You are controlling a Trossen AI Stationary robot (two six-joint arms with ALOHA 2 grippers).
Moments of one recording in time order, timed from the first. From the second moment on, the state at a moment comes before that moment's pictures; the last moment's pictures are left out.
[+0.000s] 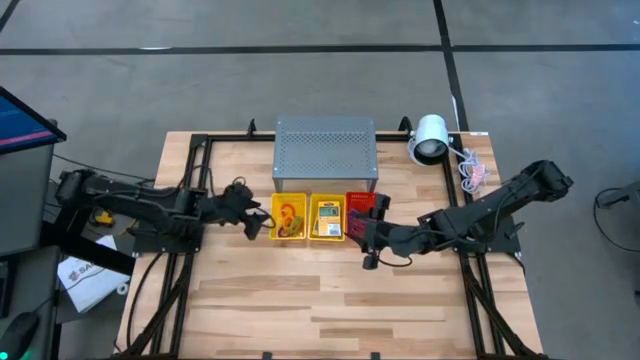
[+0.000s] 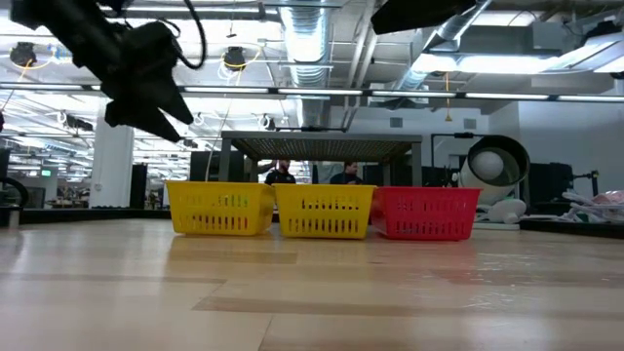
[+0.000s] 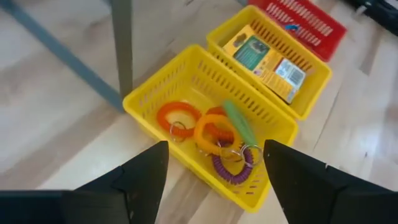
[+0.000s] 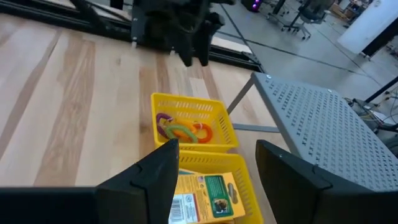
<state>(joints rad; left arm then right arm) -0.10 0.89 0.53 -0.40 -0.40 -0.69 0.41 1.35 0.94 -0.11 0.71 -0.04</state>
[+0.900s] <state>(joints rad) 0.04 1.16 0.55 -0.31 -0.20 -0.93 0.53 1.35 0.94 -0.14 0.70 0.03</state>
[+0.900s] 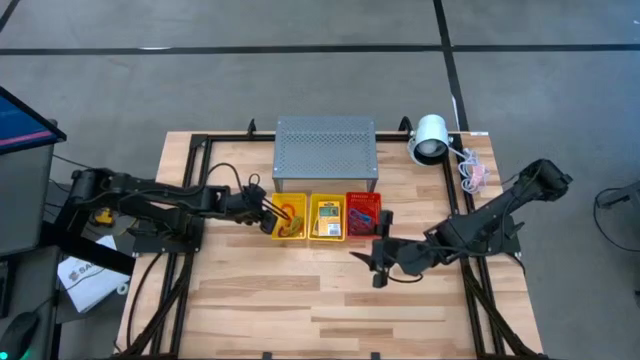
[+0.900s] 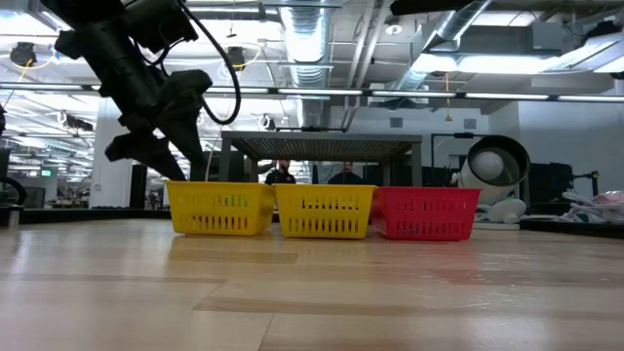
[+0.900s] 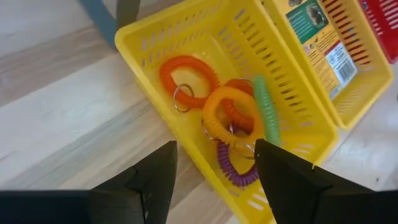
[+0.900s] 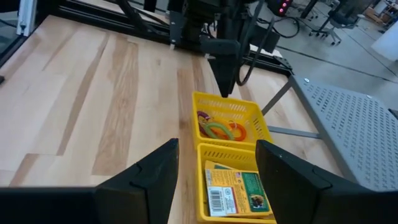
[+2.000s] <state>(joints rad) 0.04 1.25 0.55 -0.26 -0.16 -0.94 0.55 1.35 0.94 -0.15 0.70 0.05</state>
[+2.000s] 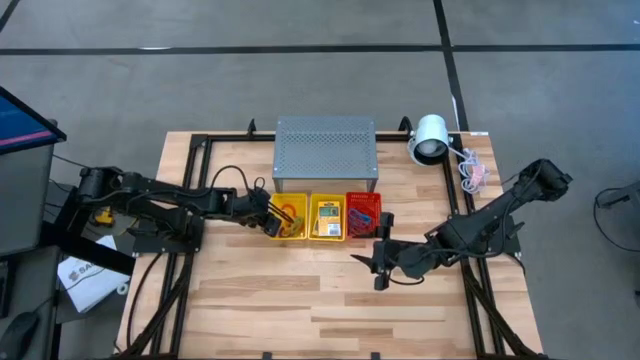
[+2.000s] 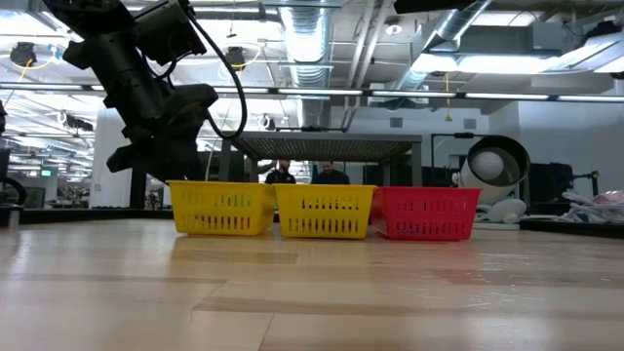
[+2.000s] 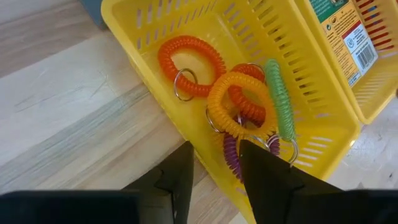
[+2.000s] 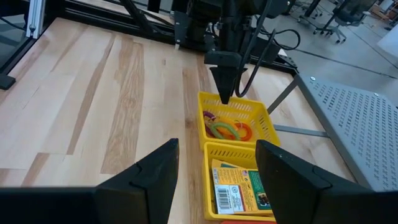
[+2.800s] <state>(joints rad) 0.04 1.25 0.55 -0.26 -0.15 -0.89 0.55 1.35 0.94 -0.15 0.70 0.05</state>
